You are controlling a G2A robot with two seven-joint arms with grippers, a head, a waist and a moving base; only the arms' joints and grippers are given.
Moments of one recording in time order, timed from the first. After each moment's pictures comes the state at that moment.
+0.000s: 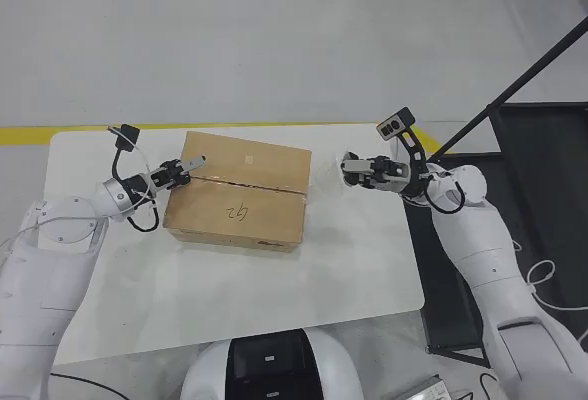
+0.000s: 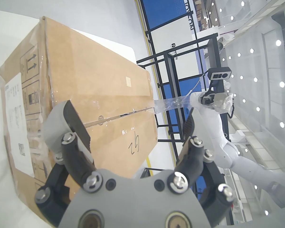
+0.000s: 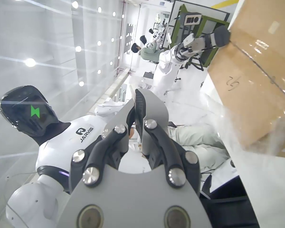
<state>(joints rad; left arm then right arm) 0.98 -1.04 -1.25 -1.34 -0.01 -0.25 -0.82 -0.92 -1.12 1.26 -1.16 0.85 -0.34 1.44</state>
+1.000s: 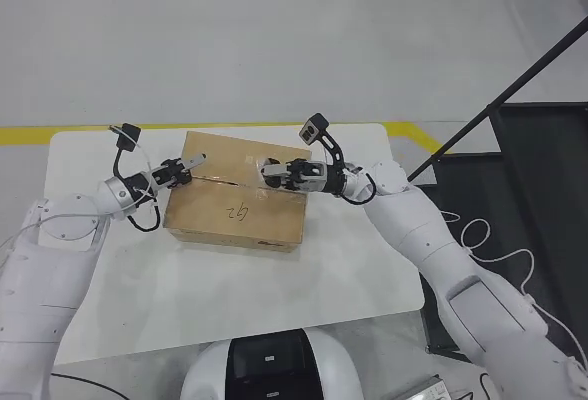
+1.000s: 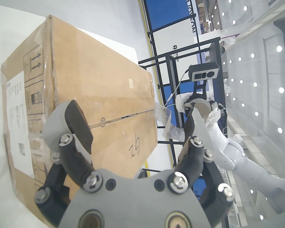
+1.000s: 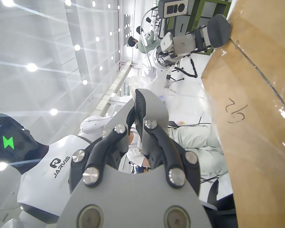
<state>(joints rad) 0.96 -1.05 -1.23 -1.33 -0.03 -0.21 -0.82 -0.68 -1.31 0.86 -0.83 0.83 -0.49 1.26</state>
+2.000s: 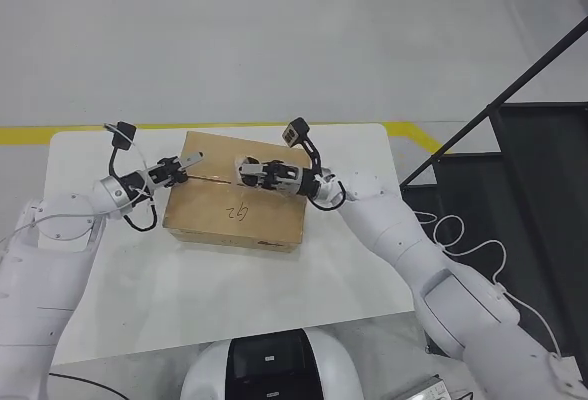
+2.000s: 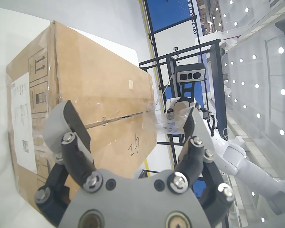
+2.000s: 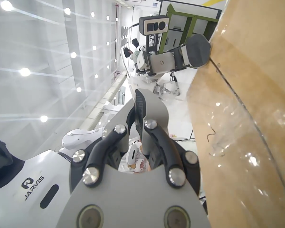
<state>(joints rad) 0.98 -1.04 -1.26 -1.36 -0.02 -0.19 -0.82 -0.63 -1.43 0.79 -0.64 0.82 -0.65 1.15</state>
